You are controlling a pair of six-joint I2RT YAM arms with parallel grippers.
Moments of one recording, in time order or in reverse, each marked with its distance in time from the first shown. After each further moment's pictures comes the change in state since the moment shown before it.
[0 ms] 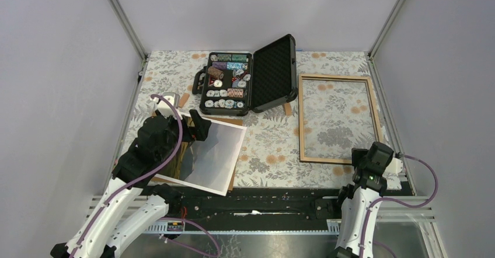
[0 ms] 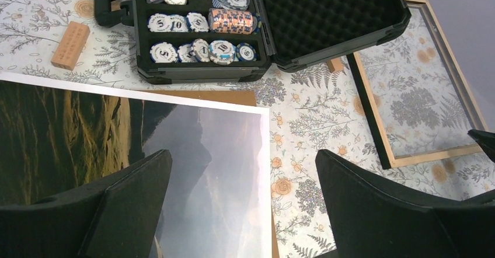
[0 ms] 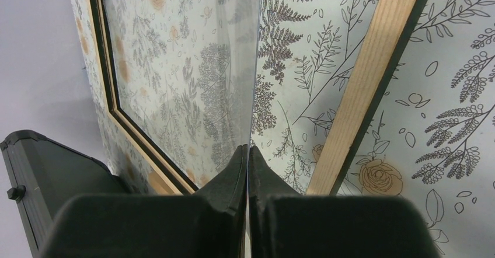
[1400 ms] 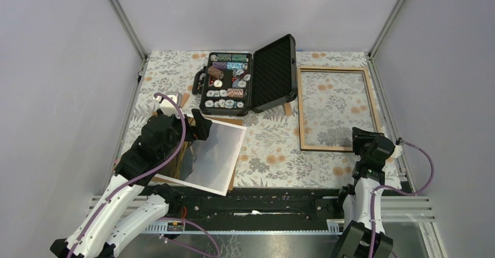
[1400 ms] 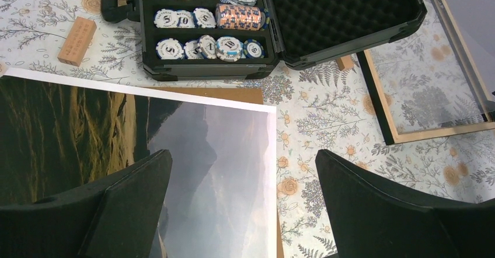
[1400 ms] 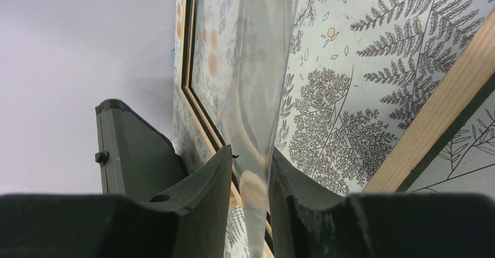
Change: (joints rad) left arm -0.024 0.026 0.000 0.000 -0.040 0.000; right arm 0.000 0.238 -0.088 0.615 -0.161 0.030
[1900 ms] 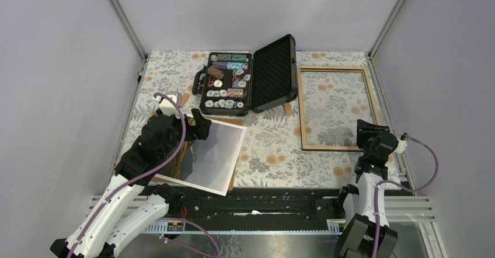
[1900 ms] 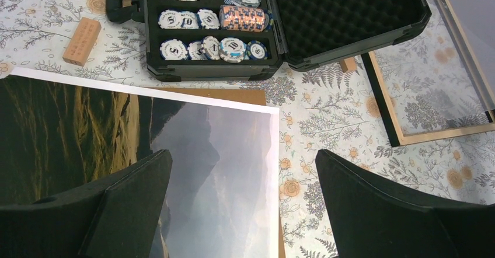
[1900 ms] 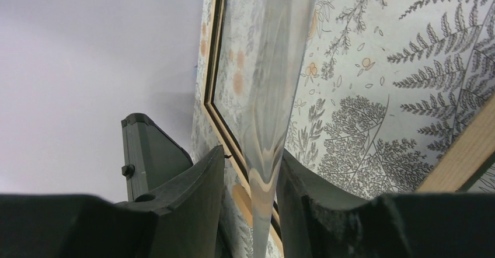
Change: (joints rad) left arm 0.000 0.001 0.000 0.000 -0.012 0.000; right arm 0.000 0.070 0.048 0.081 0.042 0.026
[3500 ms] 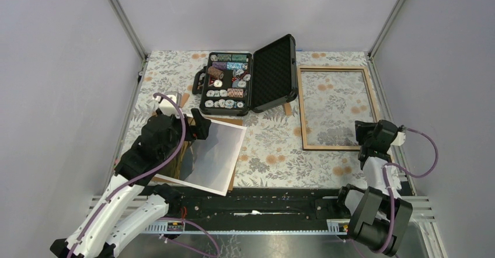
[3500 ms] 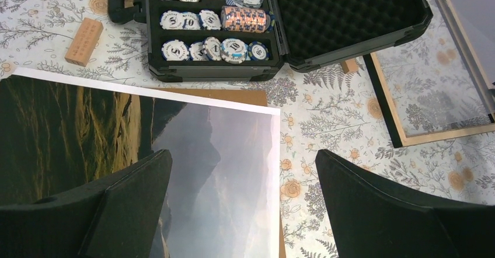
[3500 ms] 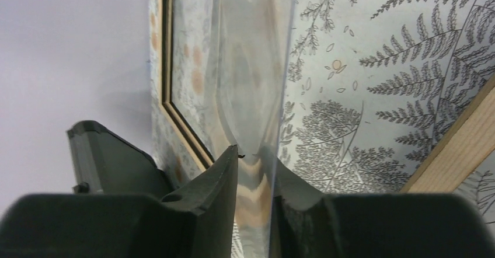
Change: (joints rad) left arm 0.000 -0.007 0.000 0.000 -0.008 0.000; right arm 0.027 0.280 0.127 -0.029 0.015 -0.070
